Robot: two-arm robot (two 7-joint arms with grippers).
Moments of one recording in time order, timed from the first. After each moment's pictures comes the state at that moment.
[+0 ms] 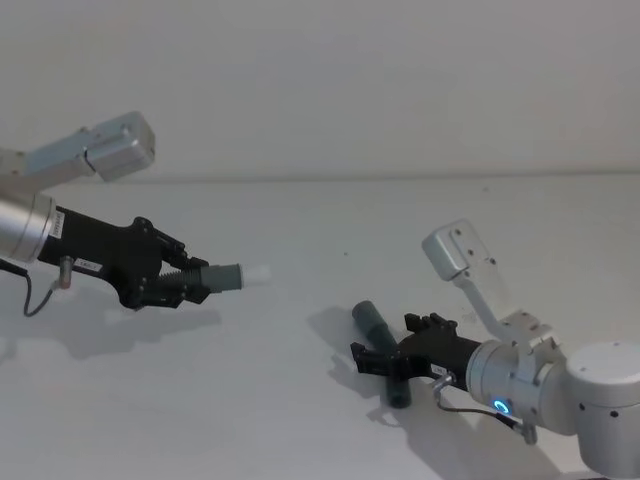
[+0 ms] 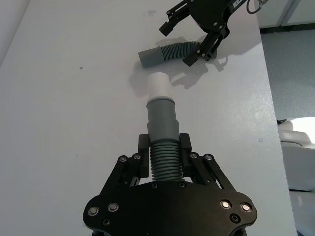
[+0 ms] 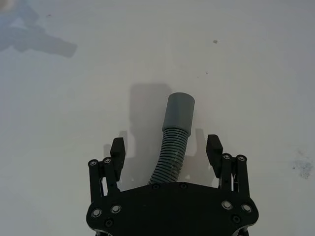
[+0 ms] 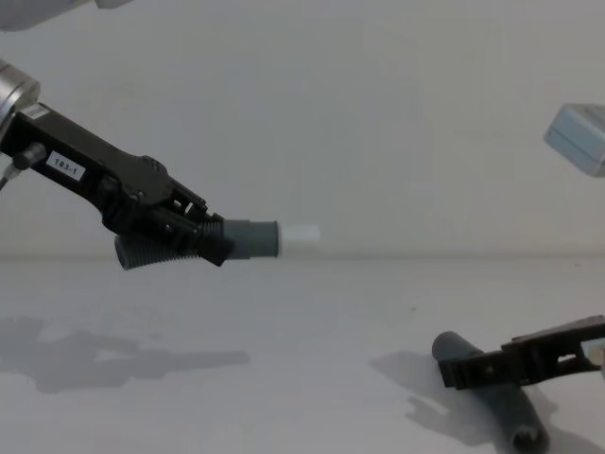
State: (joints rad) left arm -0.90 0.58 0.70 -1.24 -0.26 0.27 -1.28; right arm 0.19 0.40 -0.36 -1.76 0.33 0.73 0.23
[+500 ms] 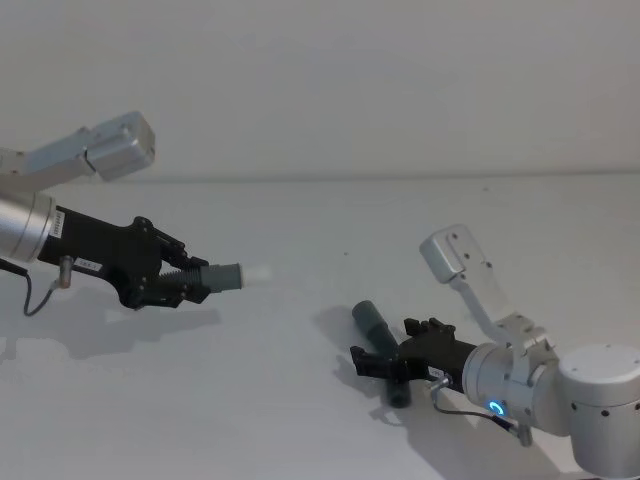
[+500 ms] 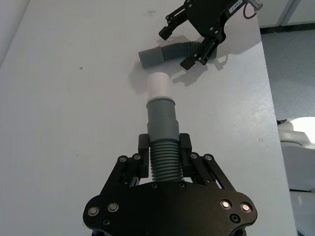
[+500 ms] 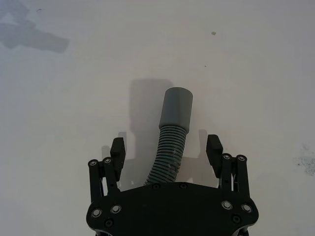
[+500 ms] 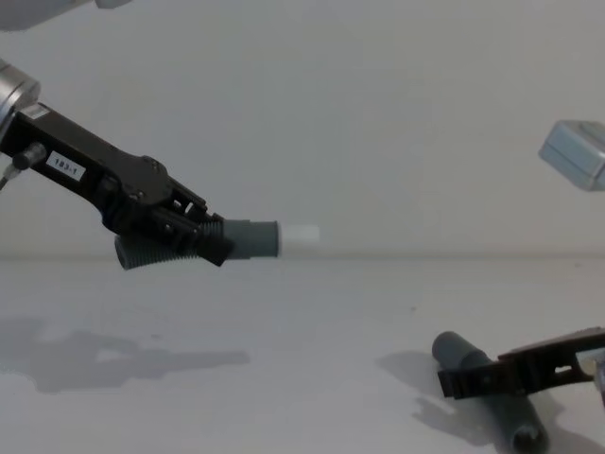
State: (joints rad) left arm -0.90 0.58 0.70 -1.24 -0.26 0.27 -1.28; right arm 0.19 0.38 -0.36 -1.73 0.32 0.74 0.23
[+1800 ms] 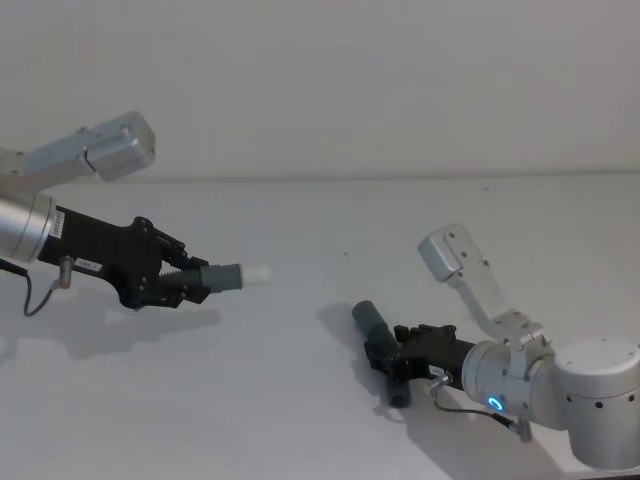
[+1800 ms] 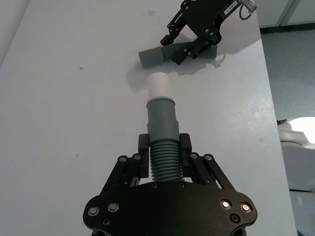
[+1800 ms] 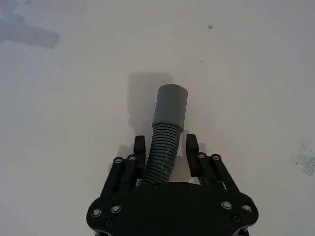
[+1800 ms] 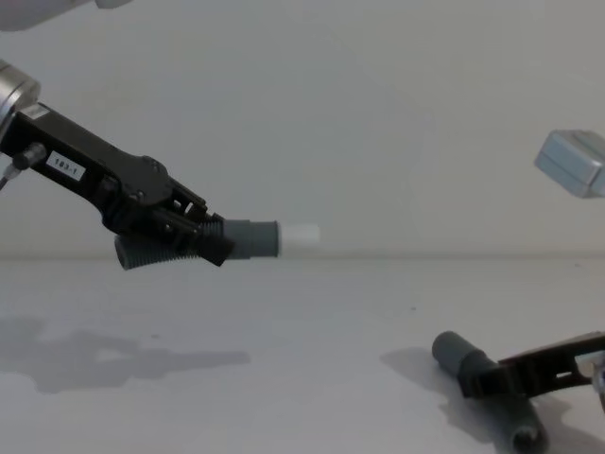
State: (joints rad) left arm -0.90 0.58 0.70 -1.24 -0.26 0.27 -1.28; right arm 0.21 0.36 -0.35 -1.70 0.28 0.77 0.25
